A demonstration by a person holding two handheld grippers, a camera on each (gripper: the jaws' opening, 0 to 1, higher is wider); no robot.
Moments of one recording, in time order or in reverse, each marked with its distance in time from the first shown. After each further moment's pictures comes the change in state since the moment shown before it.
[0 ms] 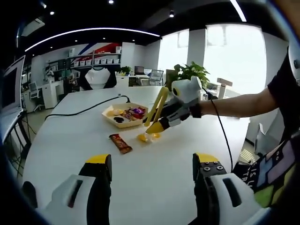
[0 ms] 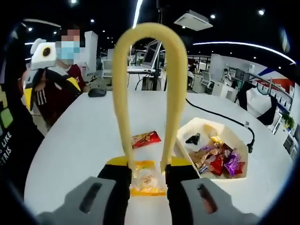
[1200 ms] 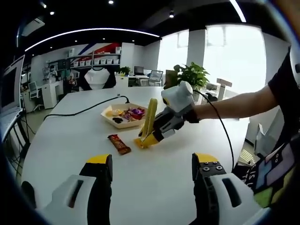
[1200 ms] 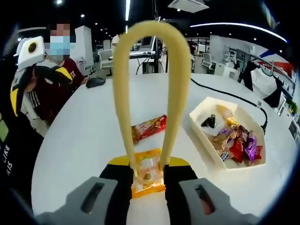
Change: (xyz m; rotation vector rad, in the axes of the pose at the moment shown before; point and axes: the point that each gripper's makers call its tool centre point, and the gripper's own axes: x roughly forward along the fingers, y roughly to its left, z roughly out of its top) left arm 0.003 -0.006 -0.001 -0.007 0.001 -0.010; right arm 0.025 0.025 -0.019 0.076 0.143 0.015
